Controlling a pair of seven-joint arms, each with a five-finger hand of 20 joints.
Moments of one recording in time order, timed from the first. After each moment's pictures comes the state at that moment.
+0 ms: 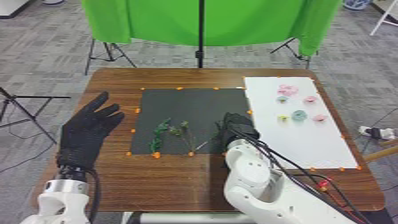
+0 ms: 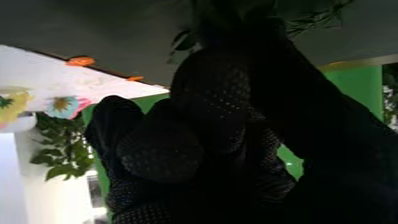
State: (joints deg) left arm 127.9 -58.9 -92.7 -129.6 36.7 13.8 16.7; right arm -72.1 -60.3 34.1 -107.7 -132.6 -4.4 63.0
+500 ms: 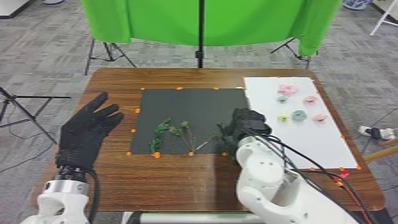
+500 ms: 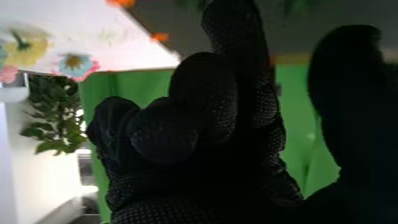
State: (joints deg) left arm 128.2 -58.9 -92.9 -129.6 36.7 13.8 17.1; right arm -77.7 -58.3 43.1 -114.2 -137.0 -11.4 59.3
